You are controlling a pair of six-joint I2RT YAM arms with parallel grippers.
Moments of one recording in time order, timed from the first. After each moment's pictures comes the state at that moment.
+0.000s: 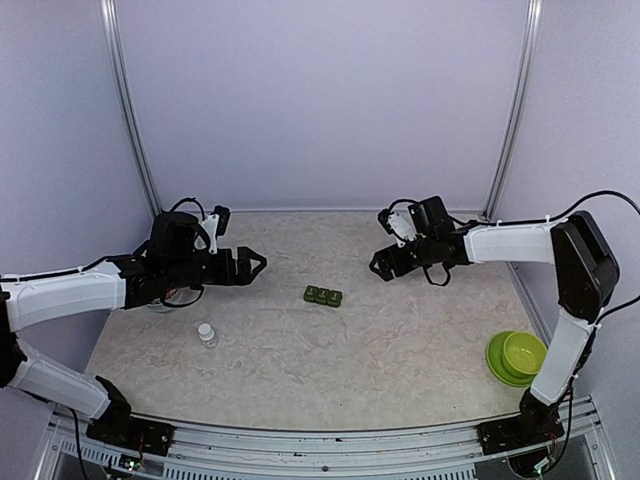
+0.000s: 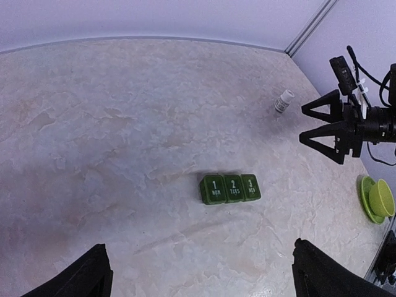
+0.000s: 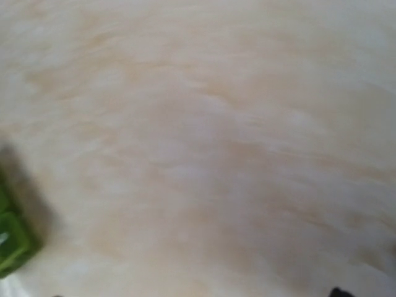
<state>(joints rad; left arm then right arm) -0.61 1.28 0.78 0.01 0.07 -0.40 0.51 1.79 1.17 -0.11 -0.10 -0.01</state>
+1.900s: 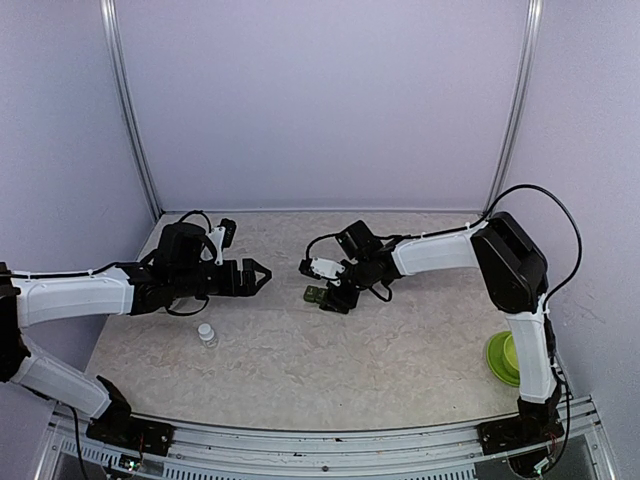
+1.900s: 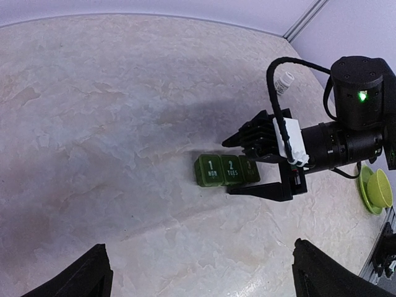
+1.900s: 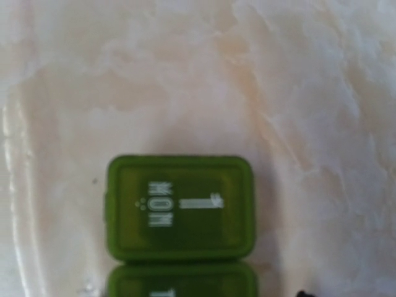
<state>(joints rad) -0.63 1.32 0.73 0.06 0.10 -0.44 0.75 2.20 1.53 -0.24 -0.20 -0.53</state>
